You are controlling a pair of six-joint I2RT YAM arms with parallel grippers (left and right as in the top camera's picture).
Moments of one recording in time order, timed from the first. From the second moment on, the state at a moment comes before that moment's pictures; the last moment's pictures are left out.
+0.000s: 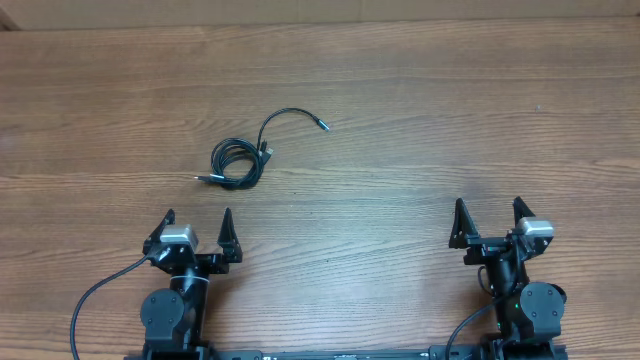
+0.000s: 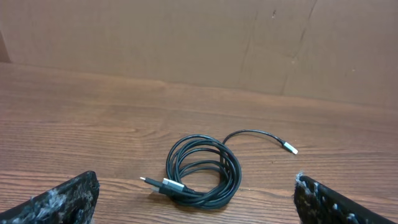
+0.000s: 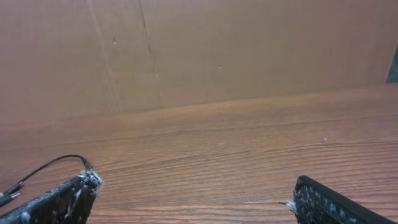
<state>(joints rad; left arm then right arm) -0.02 0.02 0.01 -0.08 0.01 -0.15 0.05 0.01 0.02 -0.03 -0.02 0.15</state>
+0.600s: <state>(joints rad) -0.02 0.02 0.01 -0.08 0.01 -0.15 0.05 0.01 0.02 -0.03 -0.04 0.20</state>
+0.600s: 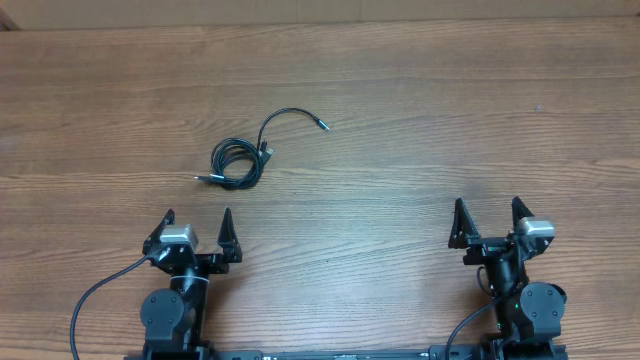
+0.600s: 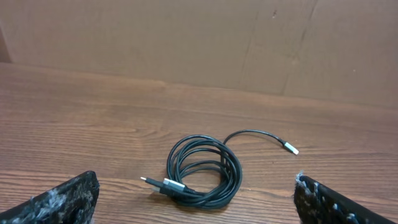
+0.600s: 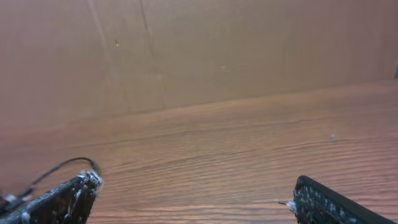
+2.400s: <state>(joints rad) -0.02 1.27 1.46 -1.30 0.39 -0.07 0.05 1.29 1.22 -1.08 -0.58 0.12</state>
